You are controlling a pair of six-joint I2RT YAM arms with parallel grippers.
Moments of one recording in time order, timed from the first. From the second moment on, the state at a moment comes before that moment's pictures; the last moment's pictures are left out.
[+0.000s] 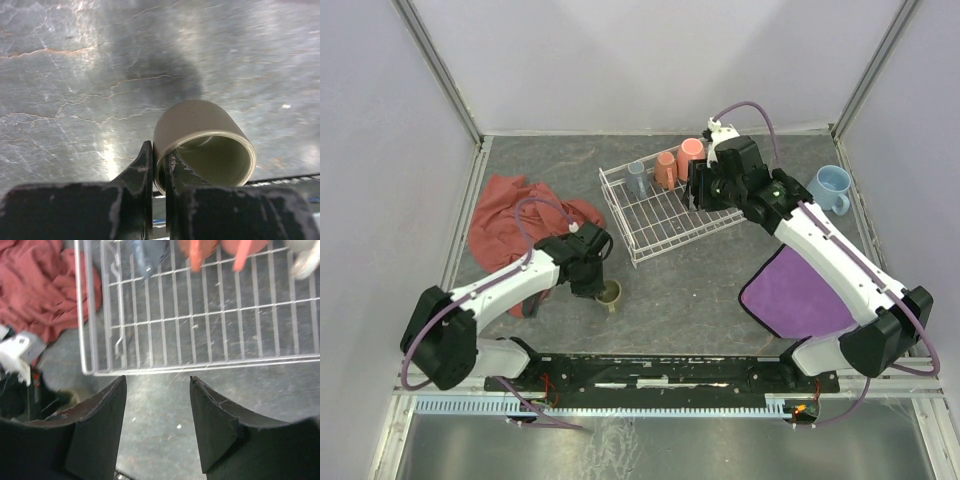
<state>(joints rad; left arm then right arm) -0.65 1.34 0.81 -0.76 -0.06 -0.68 0.58 1.41 1.43 -0.63 0.10 0.35</state>
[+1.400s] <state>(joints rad) -0.46 1.16 0.88 0.06 0.35 -1.25 0.43 1.31 0.85 0.41 -0.84 1.68</state>
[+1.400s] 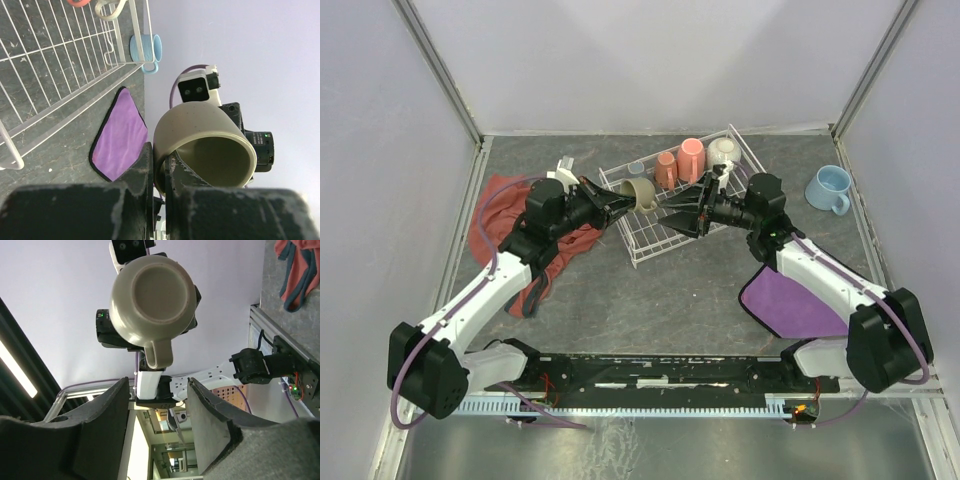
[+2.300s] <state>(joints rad) -0.44 1.16 0.85 0.14 0.37 -1.29 0.54 1.51 0.86 0.77 -0.75 1.90</state>
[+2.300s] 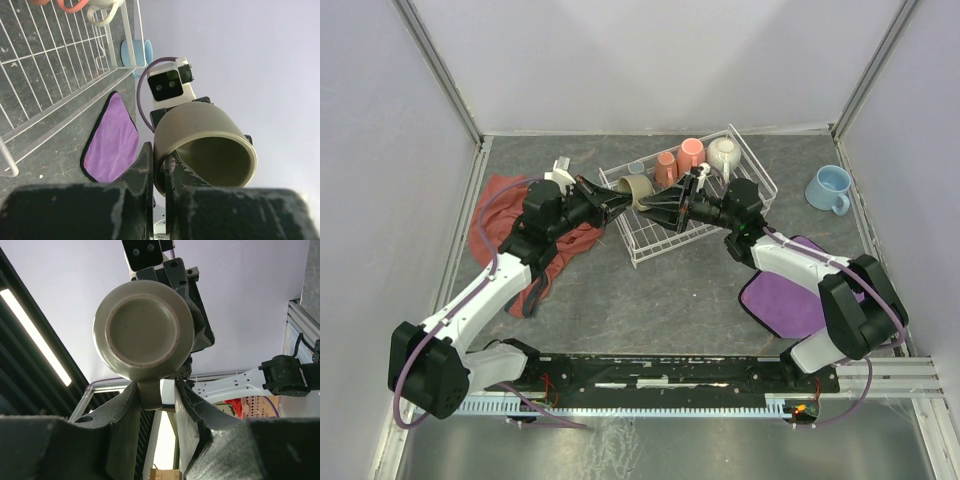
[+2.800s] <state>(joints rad) -0.44 1.16 0.83 0.19 0.36 -1.31 0.55 1.55 0.87 0.88 -0.75 1.97</state>
